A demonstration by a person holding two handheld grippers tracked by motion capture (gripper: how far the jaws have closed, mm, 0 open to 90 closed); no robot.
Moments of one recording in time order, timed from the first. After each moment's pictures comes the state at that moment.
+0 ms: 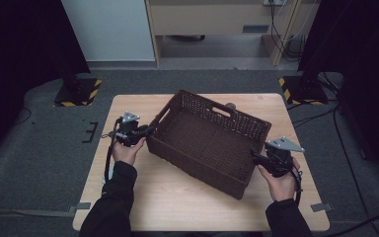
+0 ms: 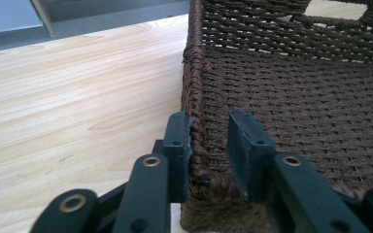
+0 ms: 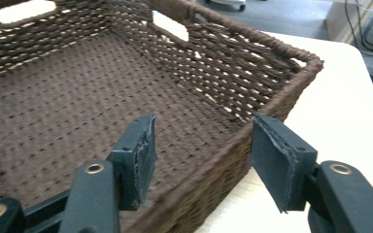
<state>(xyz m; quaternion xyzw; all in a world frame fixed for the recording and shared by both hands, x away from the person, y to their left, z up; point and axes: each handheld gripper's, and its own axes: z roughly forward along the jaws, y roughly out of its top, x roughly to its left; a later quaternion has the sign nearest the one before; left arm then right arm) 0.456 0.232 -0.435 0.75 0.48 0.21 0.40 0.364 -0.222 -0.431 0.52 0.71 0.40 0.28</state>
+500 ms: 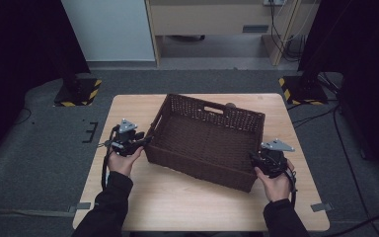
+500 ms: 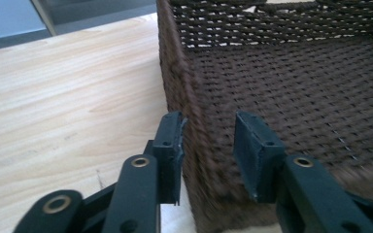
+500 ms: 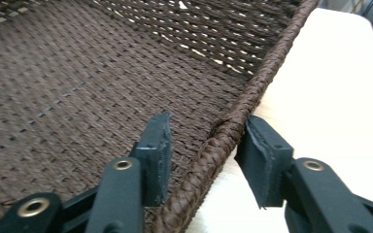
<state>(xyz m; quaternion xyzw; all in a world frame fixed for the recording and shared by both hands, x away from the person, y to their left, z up) 0.426 0.234 -0.430 0.76 0.47 0.22 0.40 0.372 -0.214 -0.449 0.52 0.73 0.35 0.27</state>
